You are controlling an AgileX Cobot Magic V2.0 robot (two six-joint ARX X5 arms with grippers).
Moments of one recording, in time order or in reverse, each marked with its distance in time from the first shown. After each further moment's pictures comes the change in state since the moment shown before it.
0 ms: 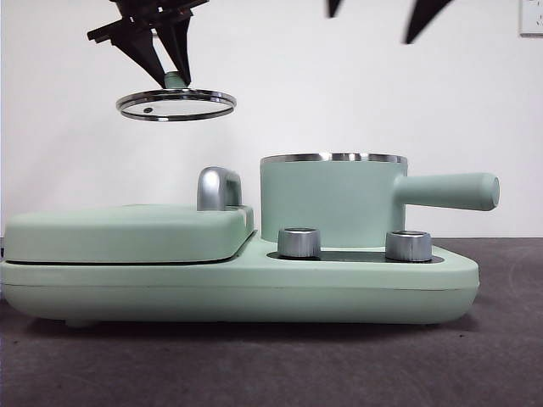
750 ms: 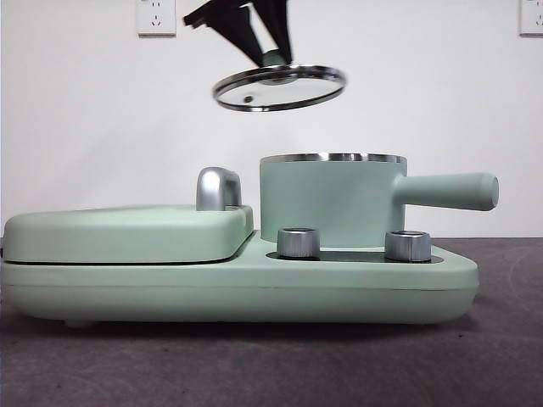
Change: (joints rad) left arm -0.298 0.000 0.000 0.000 0.003 0.005; right arm 0.014 -0.924 -1.019 0.311 -0.111 0.011
